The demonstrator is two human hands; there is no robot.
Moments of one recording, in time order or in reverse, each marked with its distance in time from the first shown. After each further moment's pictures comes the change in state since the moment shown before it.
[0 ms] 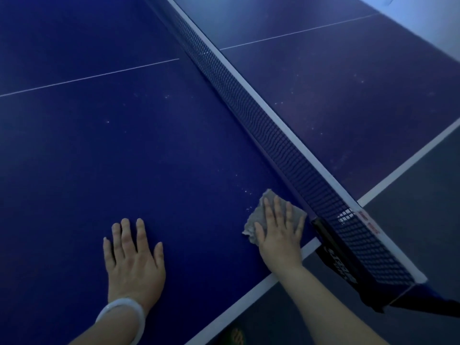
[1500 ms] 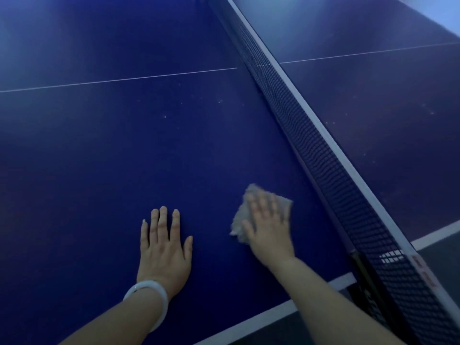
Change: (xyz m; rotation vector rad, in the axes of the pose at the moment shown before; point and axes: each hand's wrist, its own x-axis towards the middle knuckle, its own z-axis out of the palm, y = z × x) left_hand 0.003 -0.004 0.007 0.062 0.008 -0.006; right_hand 0.043 -0.071 0.001 0.032 -0.028 -0.408
